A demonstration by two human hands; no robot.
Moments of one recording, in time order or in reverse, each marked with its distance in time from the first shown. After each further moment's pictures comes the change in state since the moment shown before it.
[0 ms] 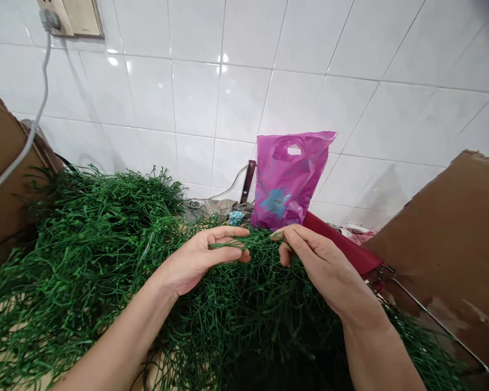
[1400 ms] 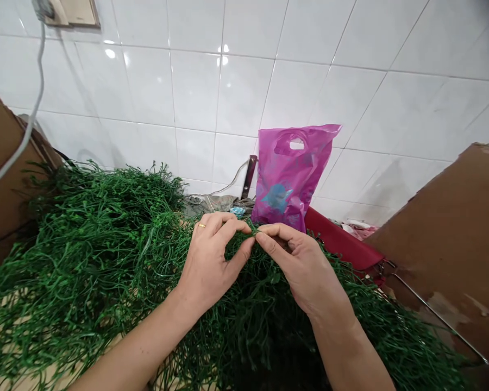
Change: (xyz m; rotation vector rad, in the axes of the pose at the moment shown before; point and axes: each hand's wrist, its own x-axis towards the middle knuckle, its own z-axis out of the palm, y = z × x) left_hand -0.004 -0.017 0.022 1.167 0.419 0.784; right_hand -0.001 -0.005 0.036 0.341 0.042 -0.018
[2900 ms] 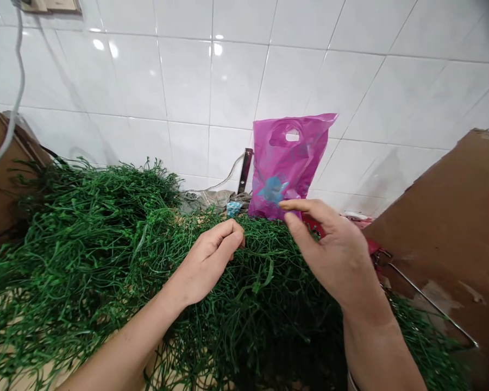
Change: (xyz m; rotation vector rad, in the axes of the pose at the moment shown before) left_hand 0.002 0.000 -0.004 -0.698 -0.383 -0.398; right_hand 0.003 -0.005 -0.040 -0.548 0.268 -0.337
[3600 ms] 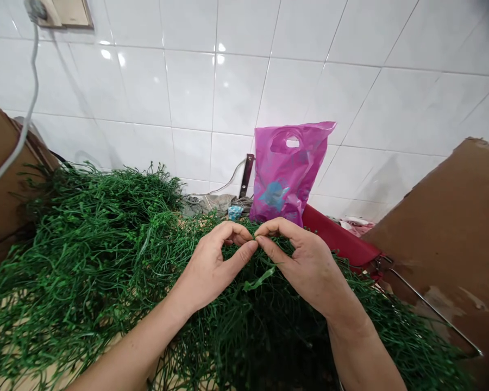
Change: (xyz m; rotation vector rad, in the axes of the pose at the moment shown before) left_hand -0.001 0.004 0.005 0.215 0.127 0.109; right_hand -0.005 -0.019 0.013 0.222 -0.300 0.028
